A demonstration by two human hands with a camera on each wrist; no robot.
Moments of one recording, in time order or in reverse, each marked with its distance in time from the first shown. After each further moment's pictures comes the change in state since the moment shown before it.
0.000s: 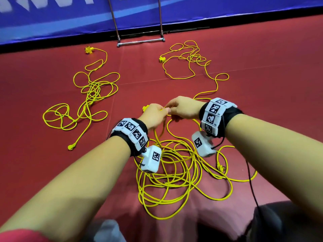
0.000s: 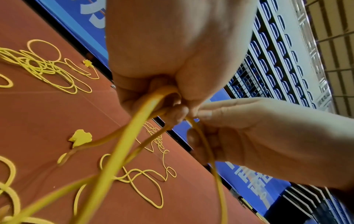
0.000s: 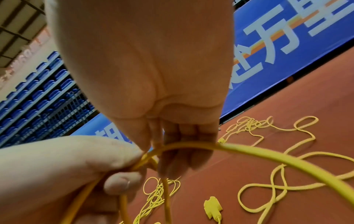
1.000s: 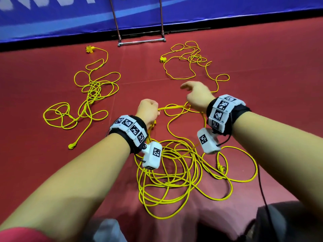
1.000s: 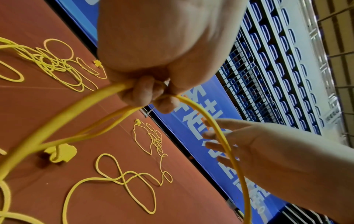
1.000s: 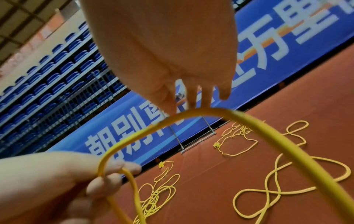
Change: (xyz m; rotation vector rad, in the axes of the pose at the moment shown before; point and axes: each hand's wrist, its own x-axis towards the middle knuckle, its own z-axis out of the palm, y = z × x) left_hand 0.009 -0.004 -0.008 -0.333 0.247 -0.189; right_hand 0.004 0.017 -0.024 0.070 0.455 0.201
